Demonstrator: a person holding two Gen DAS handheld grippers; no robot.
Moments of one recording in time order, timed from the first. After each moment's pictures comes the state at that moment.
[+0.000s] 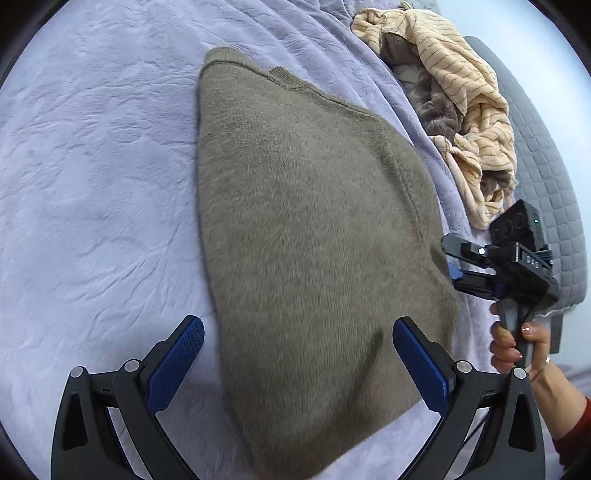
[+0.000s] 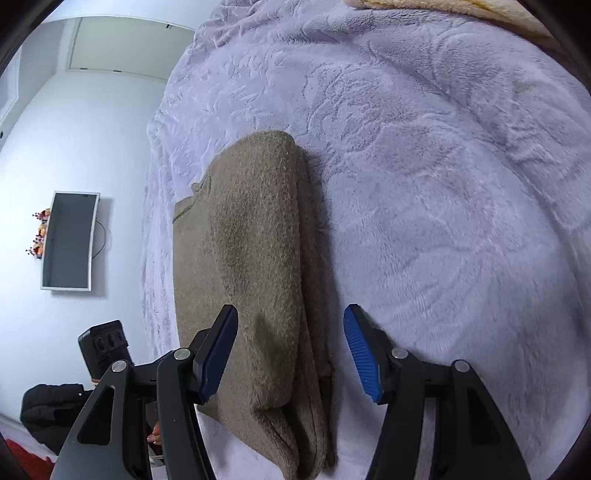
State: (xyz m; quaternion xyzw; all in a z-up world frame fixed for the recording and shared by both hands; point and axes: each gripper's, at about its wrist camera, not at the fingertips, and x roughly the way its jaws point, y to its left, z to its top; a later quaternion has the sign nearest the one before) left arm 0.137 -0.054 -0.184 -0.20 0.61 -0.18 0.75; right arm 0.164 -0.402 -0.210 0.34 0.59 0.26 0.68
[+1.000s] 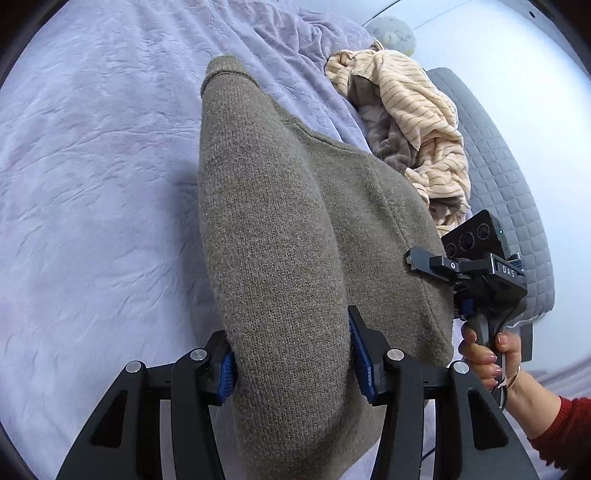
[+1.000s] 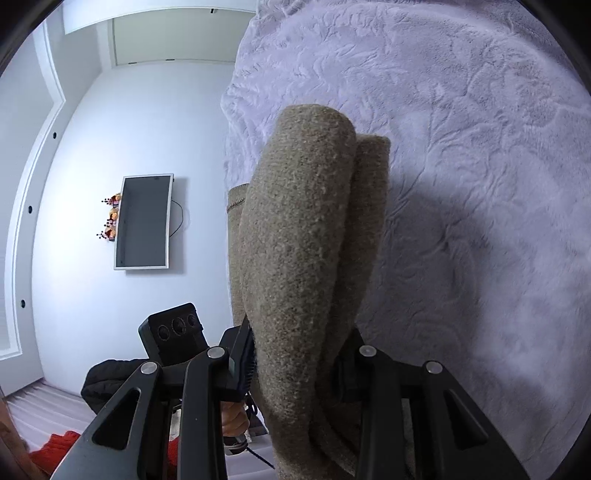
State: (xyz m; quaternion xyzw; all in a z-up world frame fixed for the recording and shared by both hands) left arm 0.101 -0.026 -0.116 -0.24 0.55 -0.20 0.77; right arm 0.148 -0.338 -0.170 0.41 0.57 0.38 0.60
